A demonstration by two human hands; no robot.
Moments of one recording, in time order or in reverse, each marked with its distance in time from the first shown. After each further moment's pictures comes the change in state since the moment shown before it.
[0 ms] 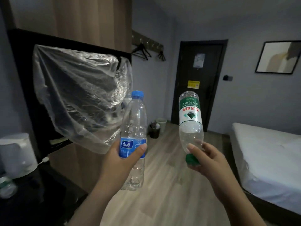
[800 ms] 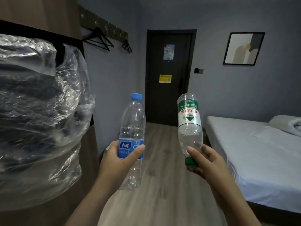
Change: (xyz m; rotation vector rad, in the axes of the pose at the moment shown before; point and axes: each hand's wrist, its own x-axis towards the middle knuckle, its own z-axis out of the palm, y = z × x) left_hand 0.346 -0.108 0.157 -0.030 -0.264 0.010; right_hand 0.314 0.085 -0.017 -0.046 0.239 -0.048
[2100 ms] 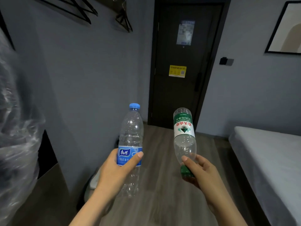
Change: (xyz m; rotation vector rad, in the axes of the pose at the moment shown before) left_hand 0.652 -0.216 0.100 0.103 0.029 -0.177; right_hand 0.648 0.231 0.163 -0.035 0.013 0.233
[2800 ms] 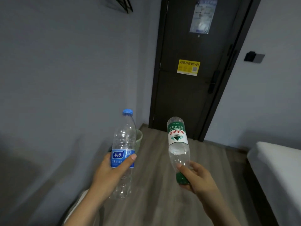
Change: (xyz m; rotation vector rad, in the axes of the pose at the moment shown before) left_hand 0.367 -0.054 0.102 -0.034 0.002 -0.133; right_hand 0.381 0.040 0.060 -0.079 -0.047 0.145
